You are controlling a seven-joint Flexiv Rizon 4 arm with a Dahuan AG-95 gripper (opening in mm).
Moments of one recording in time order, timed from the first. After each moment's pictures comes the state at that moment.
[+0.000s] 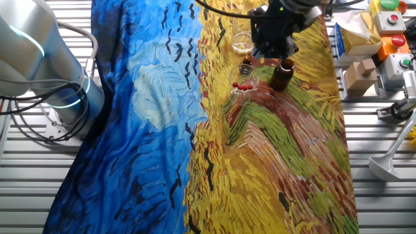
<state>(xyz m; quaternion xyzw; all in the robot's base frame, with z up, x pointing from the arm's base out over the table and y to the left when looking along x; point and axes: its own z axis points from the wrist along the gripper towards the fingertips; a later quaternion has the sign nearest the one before) 0.473 0.027 0.260 0.29 -0.95 -0.07 0.08</state>
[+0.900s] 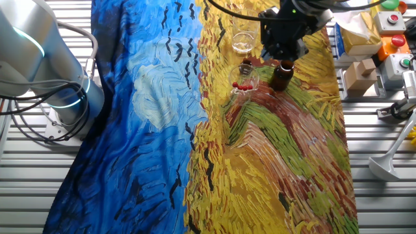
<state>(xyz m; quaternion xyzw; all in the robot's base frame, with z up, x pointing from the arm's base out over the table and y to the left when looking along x) 0.494 0.026 0.253 0.30 -0.95 -0.07 0.09</state>
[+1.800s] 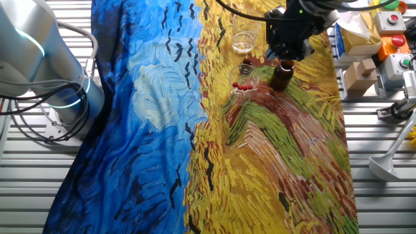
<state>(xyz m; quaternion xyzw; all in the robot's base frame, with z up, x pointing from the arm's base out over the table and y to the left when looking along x) 0.504 0.028 0.251 0.30 -0.95 -0.07 0.08</state>
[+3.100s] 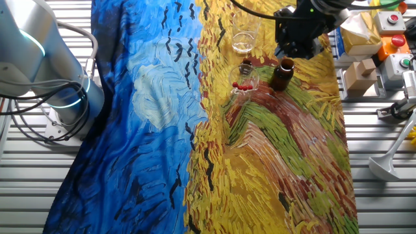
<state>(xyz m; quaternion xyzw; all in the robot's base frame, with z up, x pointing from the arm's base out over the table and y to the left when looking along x) 0.523 0.036 0.246 0.30 -0.95 -0.07 0.09</state>
